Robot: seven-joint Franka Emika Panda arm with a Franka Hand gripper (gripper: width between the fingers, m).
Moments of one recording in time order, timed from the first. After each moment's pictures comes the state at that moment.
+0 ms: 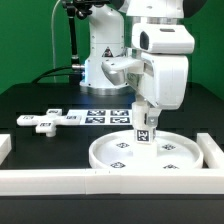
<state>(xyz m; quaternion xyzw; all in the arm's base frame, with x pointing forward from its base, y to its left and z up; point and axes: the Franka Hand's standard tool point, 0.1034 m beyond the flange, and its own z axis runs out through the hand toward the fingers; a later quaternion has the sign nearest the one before) 0.567 0.034 0.071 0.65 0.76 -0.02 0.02</state>
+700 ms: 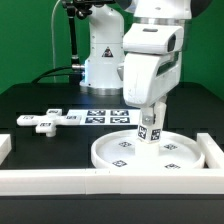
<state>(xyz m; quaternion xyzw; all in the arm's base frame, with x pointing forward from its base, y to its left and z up) 0.565 0.049 0.070 0.87 0.50 -0.01 0.02</state>
